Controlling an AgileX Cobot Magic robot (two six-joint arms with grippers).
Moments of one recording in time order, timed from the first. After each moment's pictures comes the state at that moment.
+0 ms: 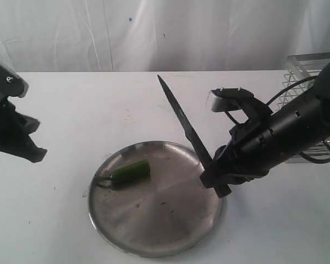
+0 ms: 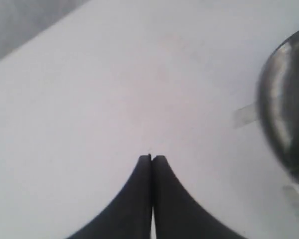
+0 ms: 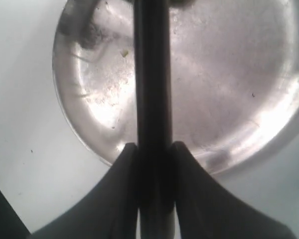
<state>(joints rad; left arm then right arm) -0.10 1.33 -0.63 1.58 -0.08 -1.15 0.31 1.53 -0.88 0.78 0.83 -0.85</state>
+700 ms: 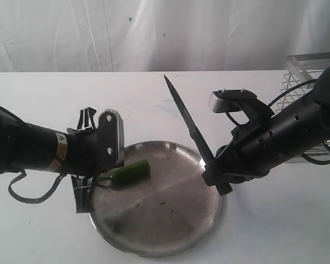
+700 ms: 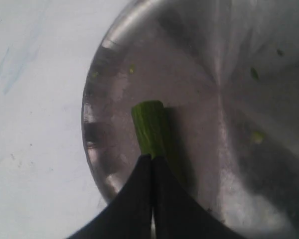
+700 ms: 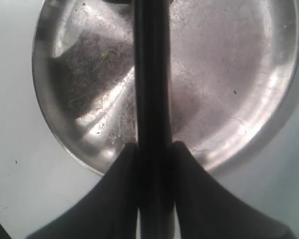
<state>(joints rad) -0.41 1.59 -0.75 1.67 -0.24 -0.64 0.31 1.53 -0.87 0.77 0.76 -0.81</state>
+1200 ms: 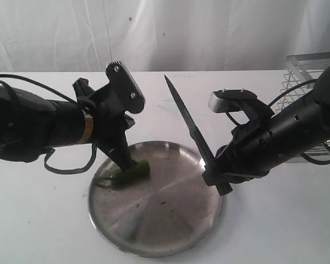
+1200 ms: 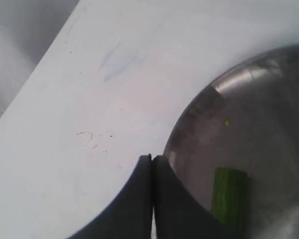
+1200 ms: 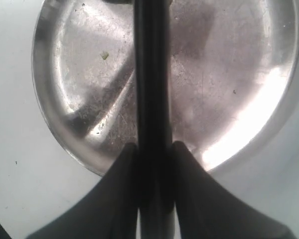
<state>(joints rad) -0.59 1.57 -0.88 1.62 0.14 -1.12 0.31 1.53 -0.87 0.77 0.76 -0.80</state>
